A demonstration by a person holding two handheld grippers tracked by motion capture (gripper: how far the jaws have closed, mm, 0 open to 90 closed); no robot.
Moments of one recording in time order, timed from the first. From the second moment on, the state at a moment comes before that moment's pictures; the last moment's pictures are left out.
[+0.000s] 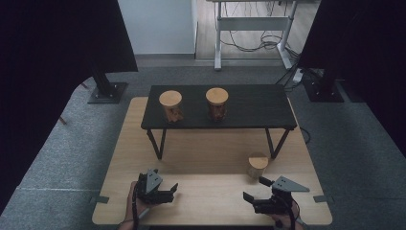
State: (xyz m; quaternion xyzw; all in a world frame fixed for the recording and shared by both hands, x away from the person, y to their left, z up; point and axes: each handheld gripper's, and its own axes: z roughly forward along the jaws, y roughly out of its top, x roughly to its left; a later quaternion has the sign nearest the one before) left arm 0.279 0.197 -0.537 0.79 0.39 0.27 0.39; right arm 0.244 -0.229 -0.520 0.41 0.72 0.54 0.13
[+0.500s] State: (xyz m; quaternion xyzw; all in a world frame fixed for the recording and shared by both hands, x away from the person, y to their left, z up) left arm 0.279 0.196 -0.538 0.79 0.38 0.27 0.39; right arm 0.248 -0.247 -0.523 0.42 0.72 0.53 0.14
